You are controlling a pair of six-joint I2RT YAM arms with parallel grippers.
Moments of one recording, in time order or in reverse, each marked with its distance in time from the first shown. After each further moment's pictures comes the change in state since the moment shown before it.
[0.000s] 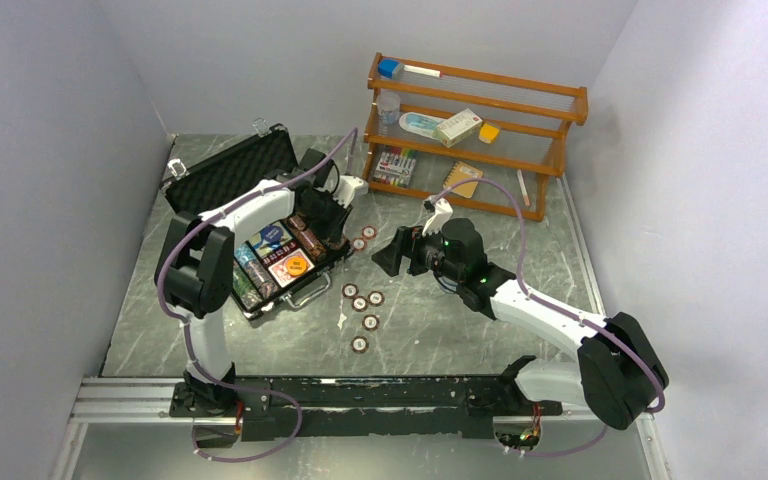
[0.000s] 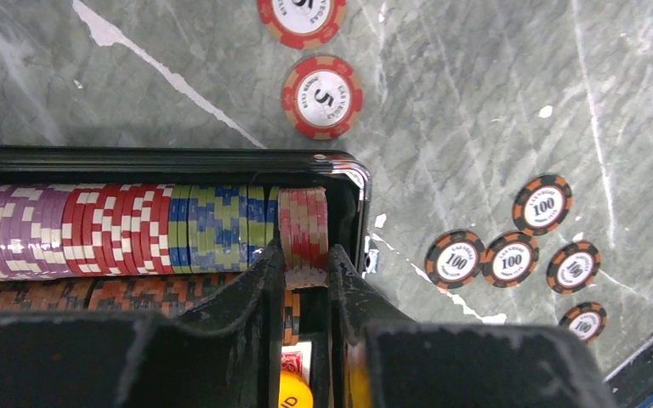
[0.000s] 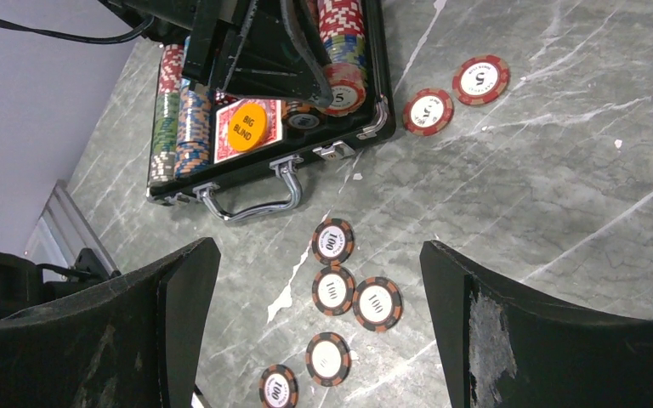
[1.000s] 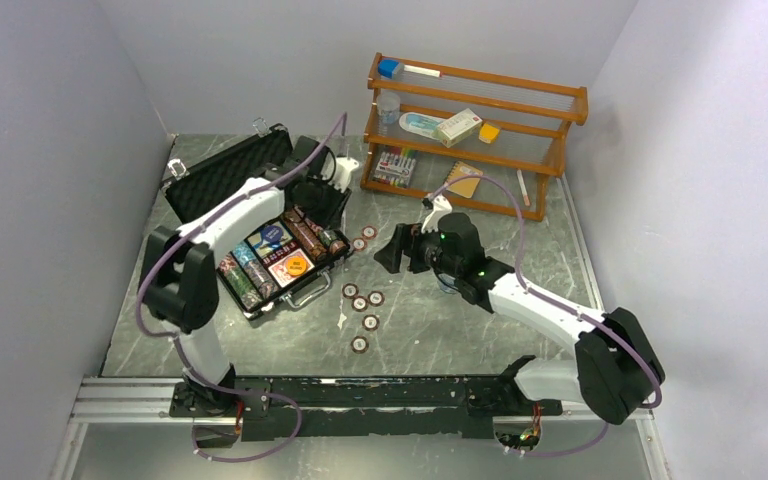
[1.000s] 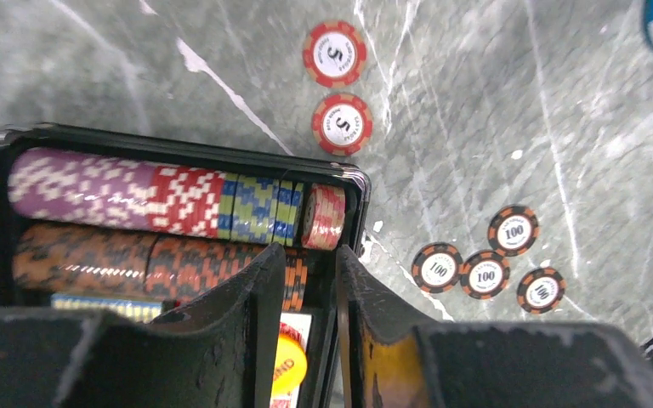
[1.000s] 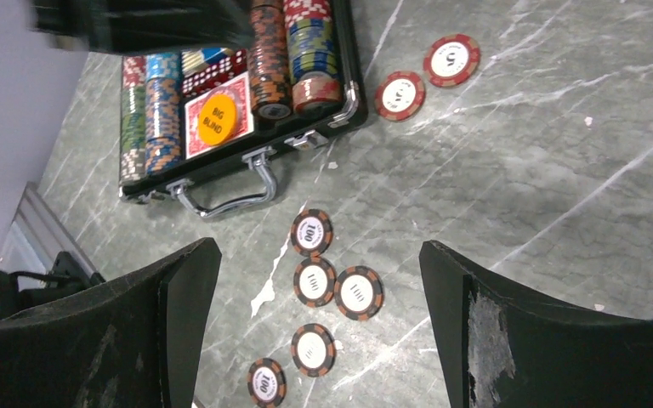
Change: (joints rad) left arm -0.016 -0.072 0.032 -0.011 -0.095 -0.085; right arm -0.011 0.020 0.035 -0.082 0.010 -0.013
